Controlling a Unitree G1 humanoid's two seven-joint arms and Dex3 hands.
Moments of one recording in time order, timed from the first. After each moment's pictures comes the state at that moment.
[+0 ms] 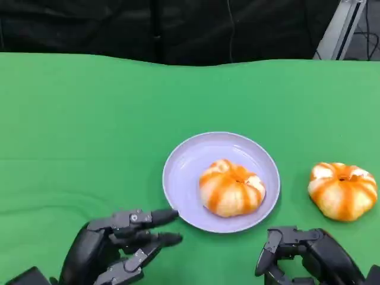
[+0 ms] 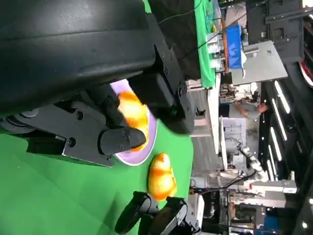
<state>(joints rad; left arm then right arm) 0.12 -0.02 -0.01 0.35 -0.22 -0.63 -0.53 0.02 -0.09 0.13 0.53 0.04 -0.77 0.45</state>
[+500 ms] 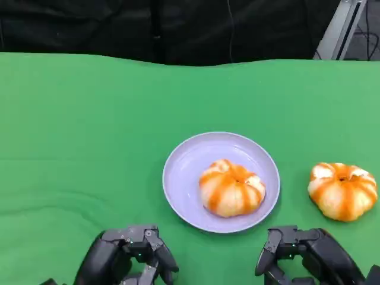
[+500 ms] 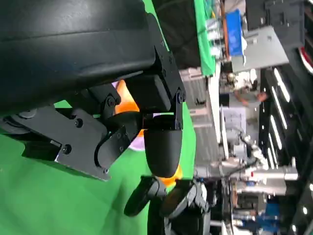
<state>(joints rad) 0.11 -0.04 -0.05 0.43 -0.18 -0.73 -0.52 0.02 -0.09 0.13 0.53 0.04 -0.77 0.45</state>
